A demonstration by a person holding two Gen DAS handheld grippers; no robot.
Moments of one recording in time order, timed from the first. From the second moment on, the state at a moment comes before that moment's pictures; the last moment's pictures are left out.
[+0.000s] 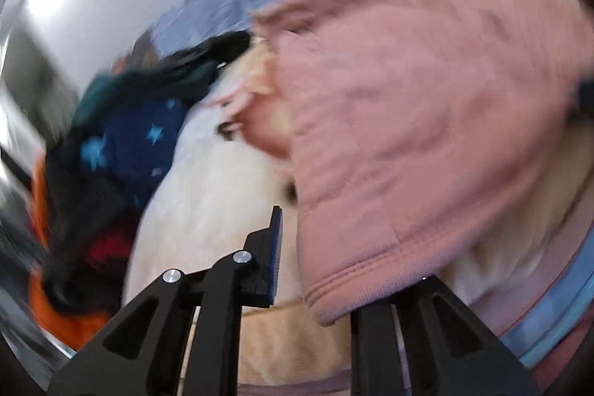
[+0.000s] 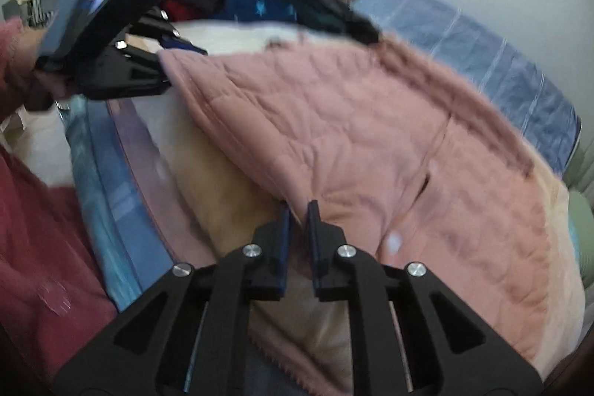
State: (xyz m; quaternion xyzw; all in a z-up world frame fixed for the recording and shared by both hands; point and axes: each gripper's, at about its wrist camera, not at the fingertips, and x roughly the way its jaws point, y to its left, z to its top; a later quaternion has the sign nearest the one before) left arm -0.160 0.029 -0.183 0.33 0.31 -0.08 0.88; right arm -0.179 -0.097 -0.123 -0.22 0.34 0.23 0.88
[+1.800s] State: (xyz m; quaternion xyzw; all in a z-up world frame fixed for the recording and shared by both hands) left arm -0.129 0.014 -0.103 0.08 0.31 -0.32 0.89; right arm -0.192 -0.262 -0.059 0.06 0.31 0.11 0.94
